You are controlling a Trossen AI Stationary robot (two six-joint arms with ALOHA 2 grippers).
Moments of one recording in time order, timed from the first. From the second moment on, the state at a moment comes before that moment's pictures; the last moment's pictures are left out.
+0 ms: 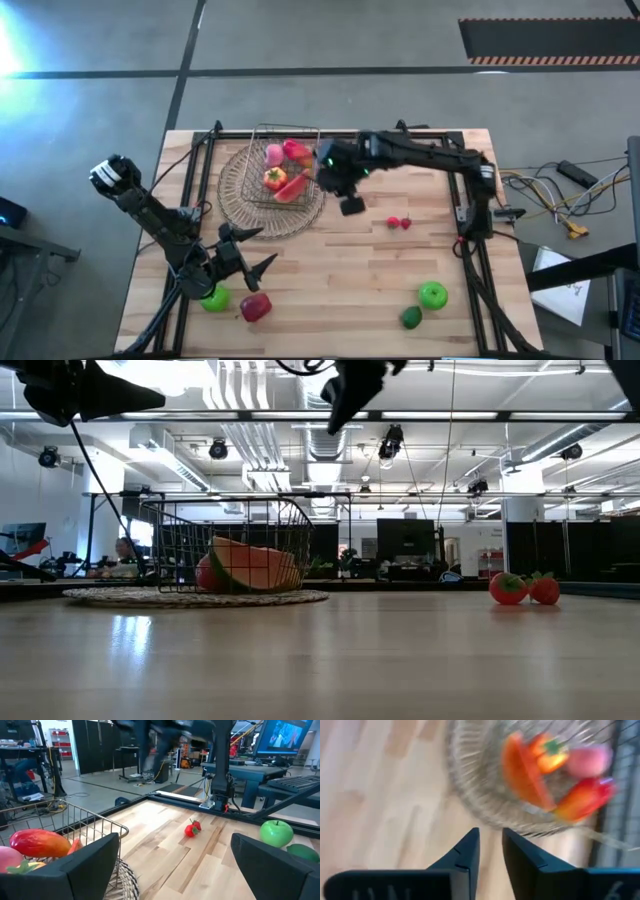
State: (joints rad) left arm -0.86 1.28 0.51 0.56 -1.39 -0.33; right arm -0.12 1.91 2.03 -1.20 -0.06 -0.43
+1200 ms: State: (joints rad) left arm -0.62 1.28 0.52 0.56 -1.17 -0.42; right arm 0.41 1.76 0.70 0.57 0.11 0.11
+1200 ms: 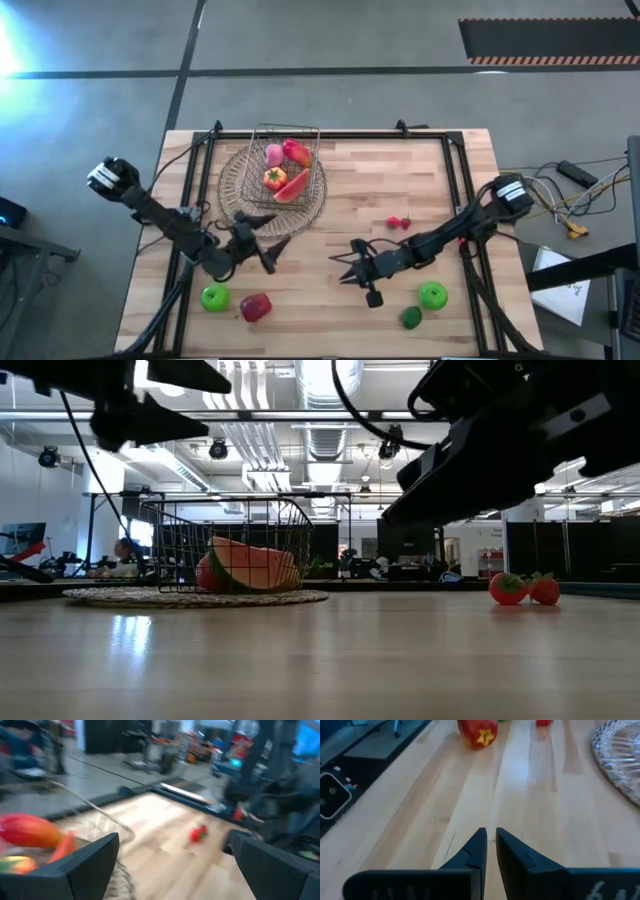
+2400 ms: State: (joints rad) left arm -0.79 1.63 1.30 -1.24 -0.28 -1.64; right arm 0.49 2.01 0.77 0.98 0.18 0.01
